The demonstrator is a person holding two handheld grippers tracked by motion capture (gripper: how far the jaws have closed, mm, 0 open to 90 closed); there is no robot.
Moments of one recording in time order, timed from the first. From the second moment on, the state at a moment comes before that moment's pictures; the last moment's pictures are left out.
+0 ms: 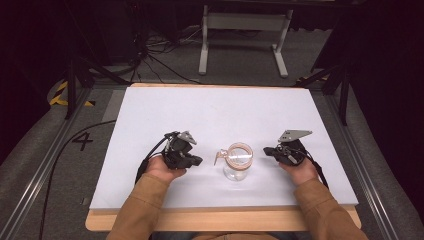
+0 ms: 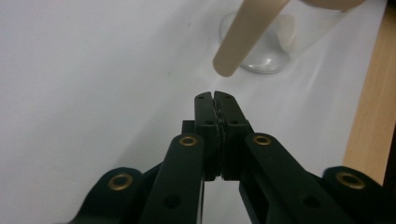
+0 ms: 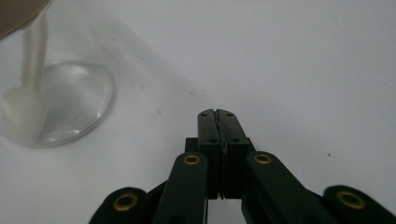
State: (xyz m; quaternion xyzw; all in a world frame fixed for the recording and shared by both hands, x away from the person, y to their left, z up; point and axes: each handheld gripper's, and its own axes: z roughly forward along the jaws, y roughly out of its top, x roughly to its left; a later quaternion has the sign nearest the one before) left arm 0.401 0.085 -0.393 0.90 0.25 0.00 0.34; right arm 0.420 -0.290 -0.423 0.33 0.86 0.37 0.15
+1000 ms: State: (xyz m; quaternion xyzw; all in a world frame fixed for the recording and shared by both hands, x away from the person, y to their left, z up) left arm 0.401 0.039 -0.396 0.92 0.18 -0.04 0.33; right arm 0.402 -0.293 -0.424 0.31 0.86 0.37 0.17
